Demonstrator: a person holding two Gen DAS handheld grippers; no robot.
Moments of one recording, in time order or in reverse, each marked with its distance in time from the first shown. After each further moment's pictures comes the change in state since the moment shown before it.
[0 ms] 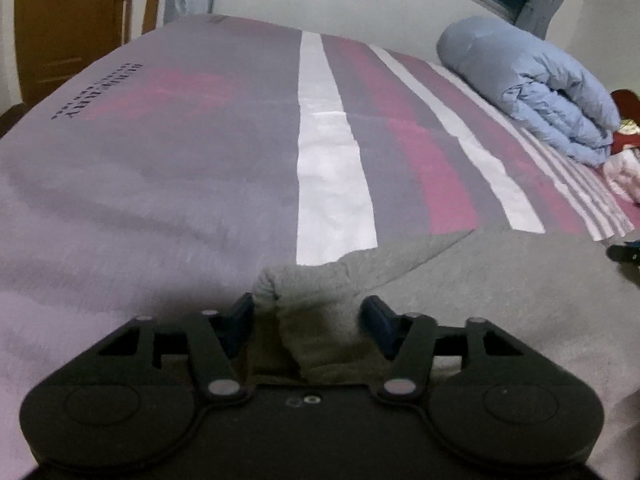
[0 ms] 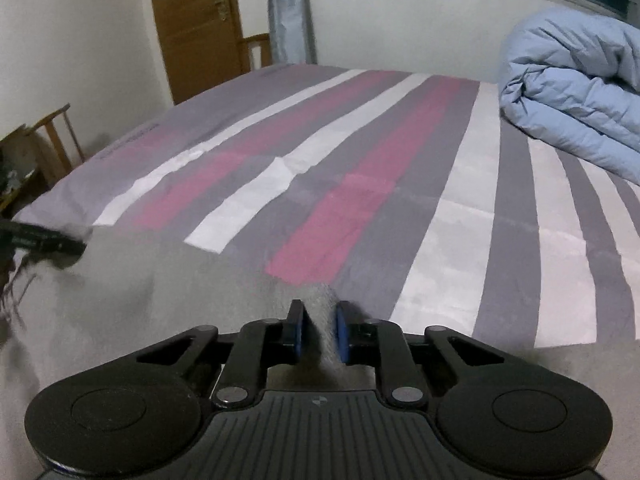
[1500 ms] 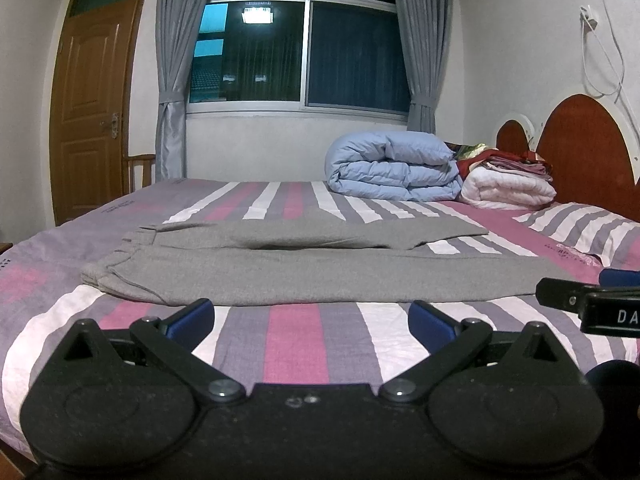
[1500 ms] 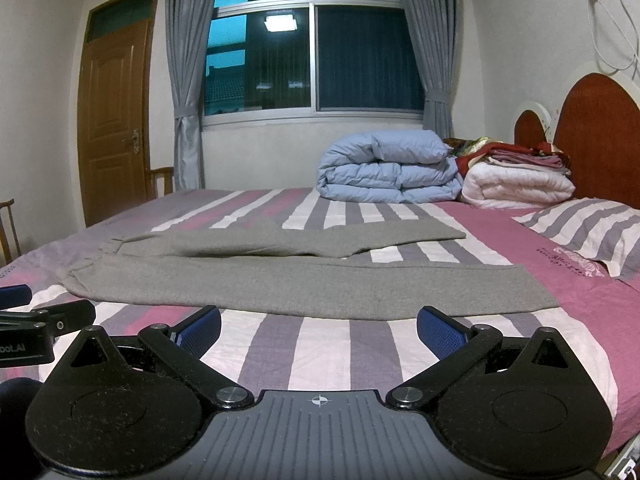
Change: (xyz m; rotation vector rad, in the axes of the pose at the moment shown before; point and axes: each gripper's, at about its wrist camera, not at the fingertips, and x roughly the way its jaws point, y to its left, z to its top) left arm -0.332 -0.394 -0.375 0.149 -0.516 0.092; right arm -0.434 0.249 -0.372 0.166 -0.474 -0.435
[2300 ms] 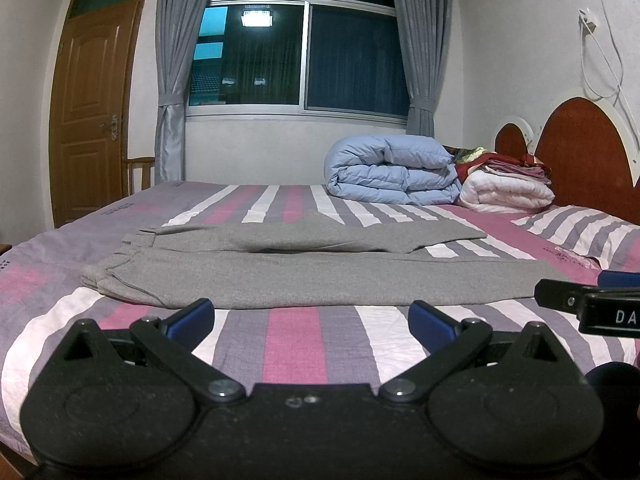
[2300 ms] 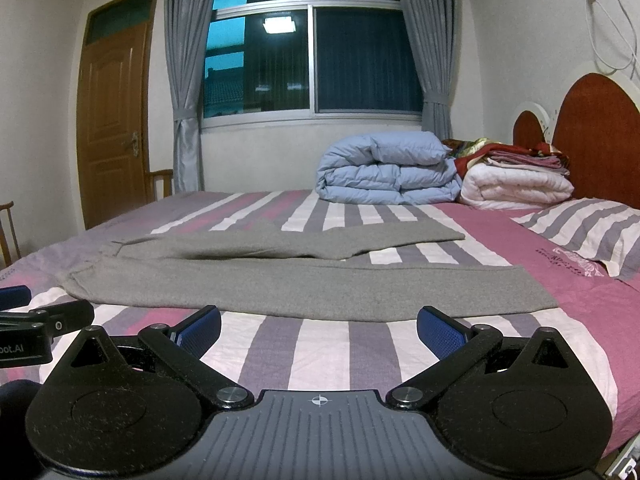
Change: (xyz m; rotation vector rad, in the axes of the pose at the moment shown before) left arm 0.001 0.001 0.000 0.001 -0.005 -0.005; right arm 0.000 -0.001 0.000 0.000 -0.003 0.001
